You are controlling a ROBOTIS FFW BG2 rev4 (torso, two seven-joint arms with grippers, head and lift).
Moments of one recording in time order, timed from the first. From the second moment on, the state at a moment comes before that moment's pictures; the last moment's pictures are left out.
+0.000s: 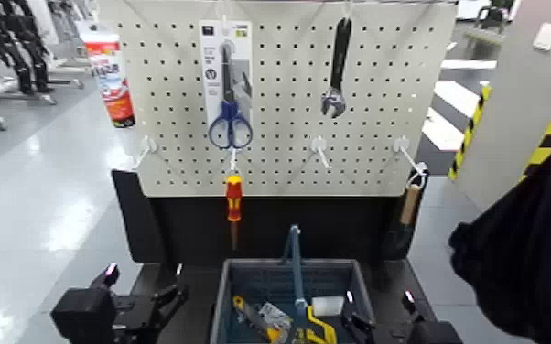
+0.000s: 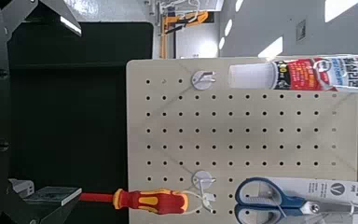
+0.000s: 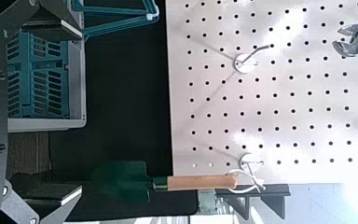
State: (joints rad) left arm 0.32 0.16 -0.10 -1.93 0.12 -0.02 0.14; right arm 0.28 -0.05 0.19 -1.66 -0.05 -0.21 -0.15
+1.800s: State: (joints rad) left arm 0.01 0.21 -0.06 -1.79 1.17 0.63 -0.14; right arm 0.28 -0.05 0.19 -1.66 -0.04 -0.22 -0.16
